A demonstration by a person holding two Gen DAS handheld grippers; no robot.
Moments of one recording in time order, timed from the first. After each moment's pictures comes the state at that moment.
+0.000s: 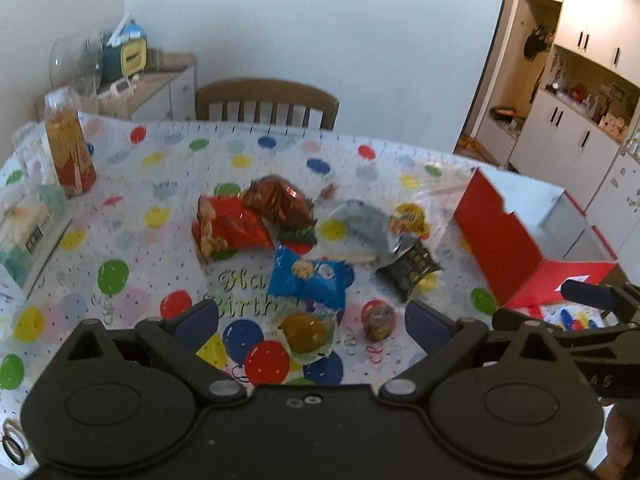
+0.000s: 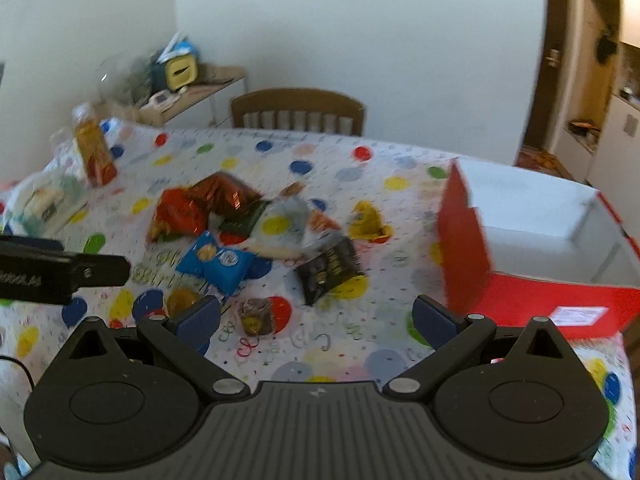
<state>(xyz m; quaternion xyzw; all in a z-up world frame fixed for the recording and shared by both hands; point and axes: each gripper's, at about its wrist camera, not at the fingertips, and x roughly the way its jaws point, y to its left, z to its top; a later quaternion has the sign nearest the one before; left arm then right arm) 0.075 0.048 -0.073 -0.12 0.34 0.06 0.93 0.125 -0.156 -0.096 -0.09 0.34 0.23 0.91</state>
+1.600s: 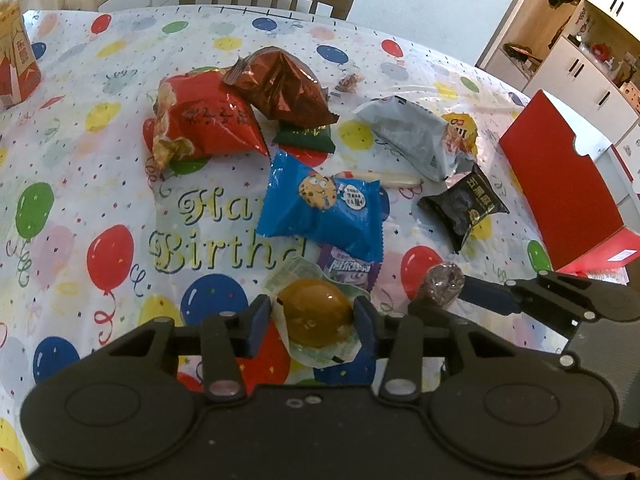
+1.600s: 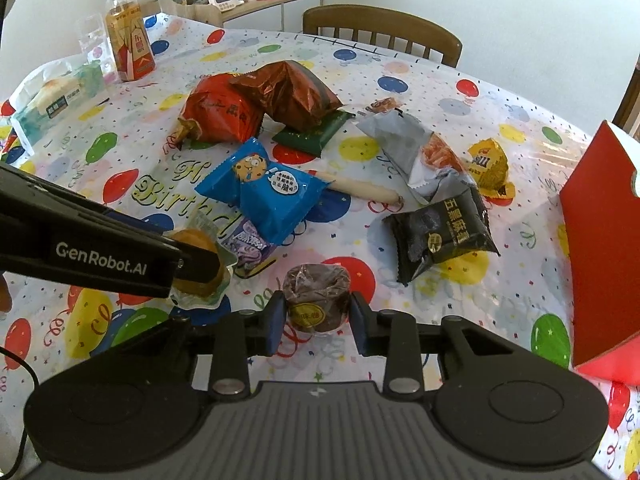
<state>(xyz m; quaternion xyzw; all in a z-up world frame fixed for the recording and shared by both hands) 0.151 0.067 -0.173 -0.16 0.49 0.03 0.86 0.178 -0.081 -0.187 -0.17 0.41 0.30 0.84</state>
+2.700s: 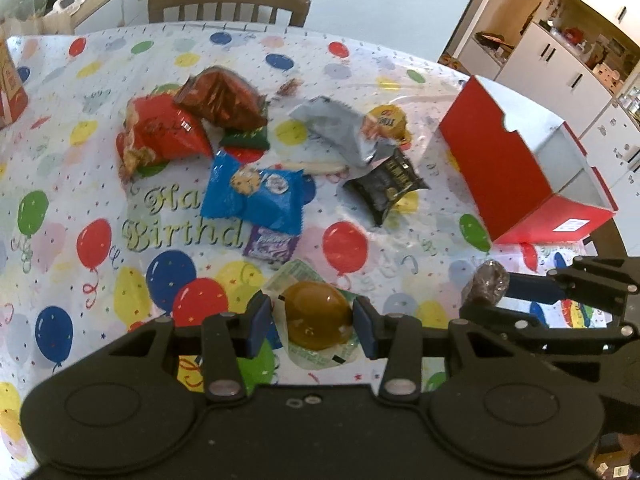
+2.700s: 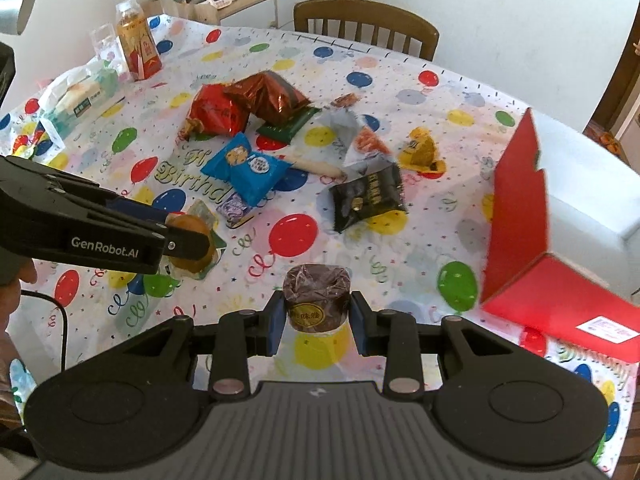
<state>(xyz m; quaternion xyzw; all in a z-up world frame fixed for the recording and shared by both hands) 0.122 0.022 -0.125 -0.14 0.49 0.00 0.86 0.155 -0.156 -0.108 -0.18 0.45 0.30 0.82</state>
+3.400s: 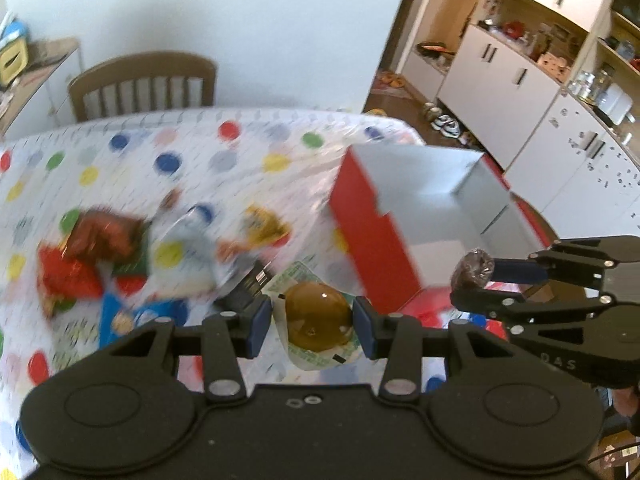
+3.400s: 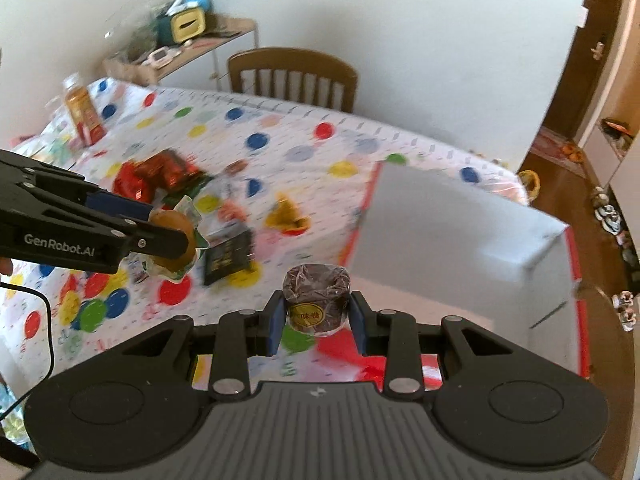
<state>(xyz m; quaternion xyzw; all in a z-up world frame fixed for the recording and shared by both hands) 0.197 -0.079 -0.032 -0.09 0.44 -0.06 0.89 0.236 -0.273 -0.031 -0.15 0.41 0.27 0.86</state>
